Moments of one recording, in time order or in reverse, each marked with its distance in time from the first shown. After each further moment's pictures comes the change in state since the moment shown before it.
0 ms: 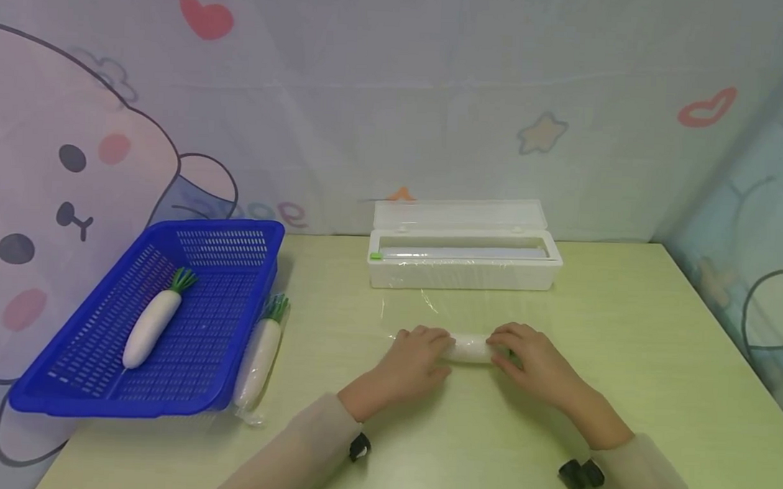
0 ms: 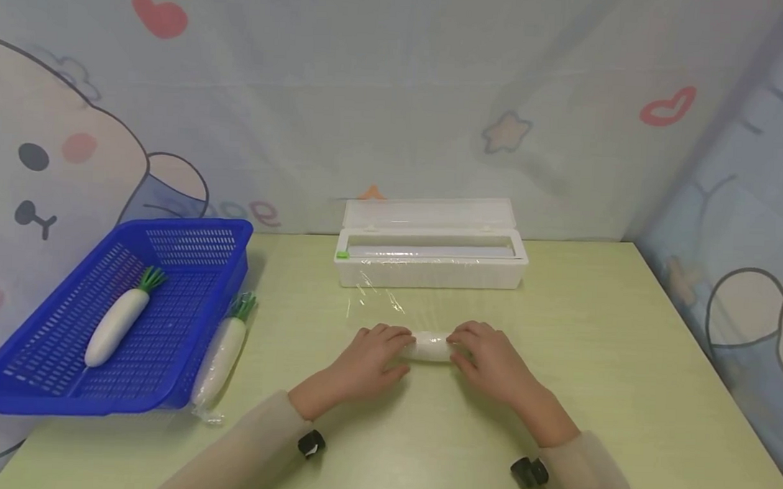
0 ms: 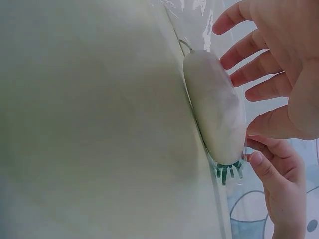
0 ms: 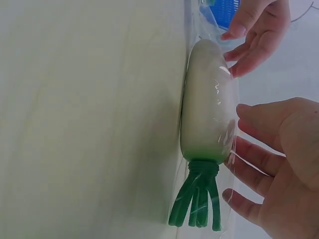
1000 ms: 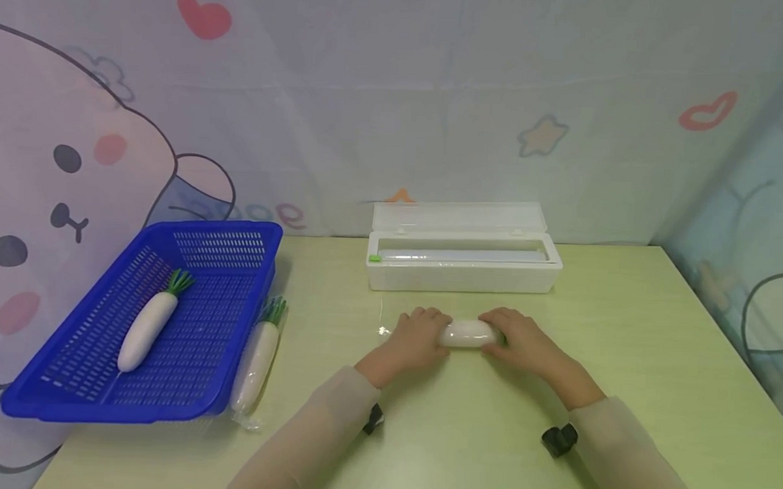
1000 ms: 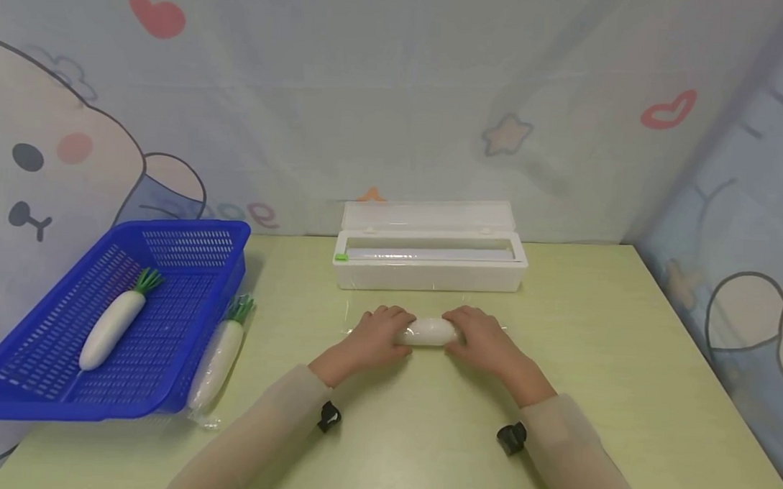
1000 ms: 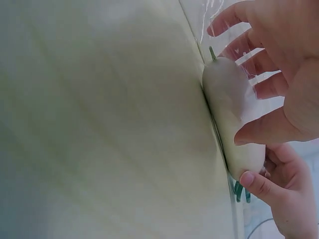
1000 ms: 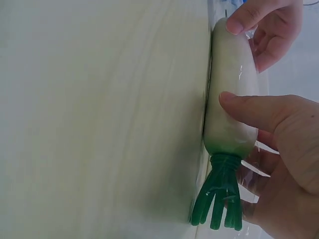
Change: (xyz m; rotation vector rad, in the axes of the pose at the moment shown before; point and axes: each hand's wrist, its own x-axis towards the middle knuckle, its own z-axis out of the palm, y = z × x) left_hand 0.048 -0.023 0.014 -0.038 -0.070 -0.147; right_hand 0.031 0.033 0.014 0.069 -0.155 0.129
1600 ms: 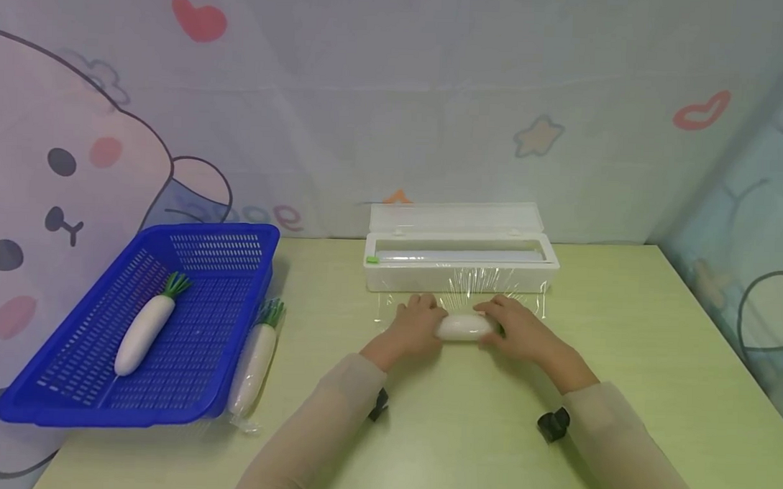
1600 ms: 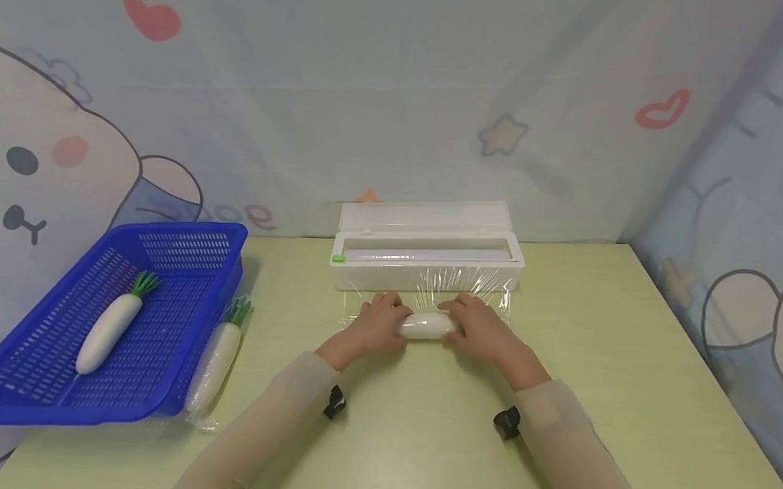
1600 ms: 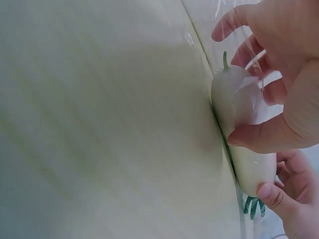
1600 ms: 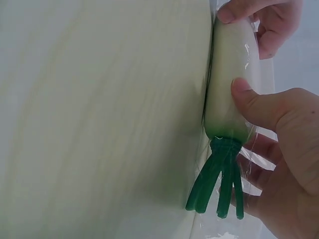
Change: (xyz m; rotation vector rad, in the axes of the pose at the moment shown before) left_hand 0.024 -0.011 0.000 -0.005 -0.035 -0.023; right_hand 0.014 0.013 -0.002 -0.043 -0.010 -0.041
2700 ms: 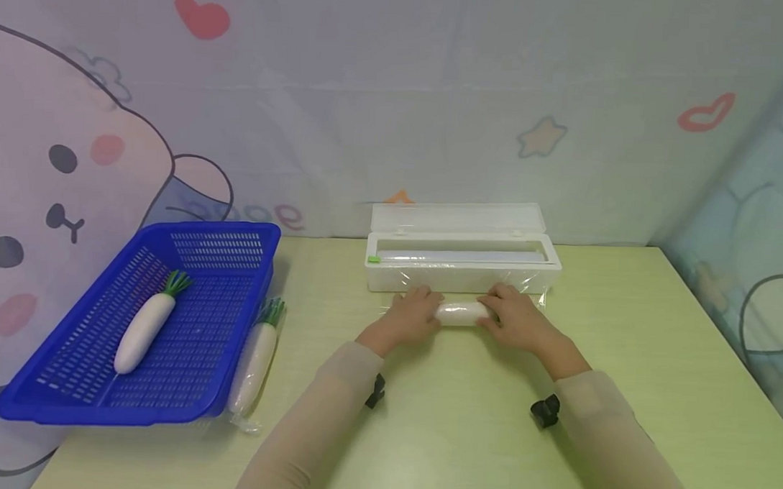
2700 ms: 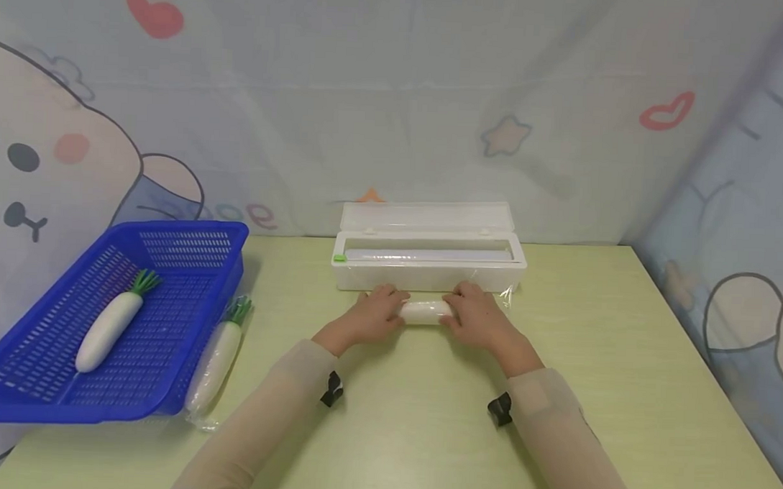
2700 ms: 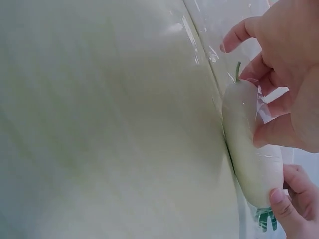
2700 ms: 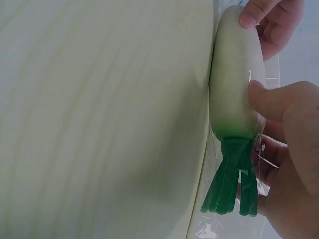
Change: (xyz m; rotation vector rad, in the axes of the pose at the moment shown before) left_hand 0.011 -0.018 -0.009 -0.063 -0.049 0.014; right_hand 0.017 0.002 -0.003 -0.147 0.027 0.021
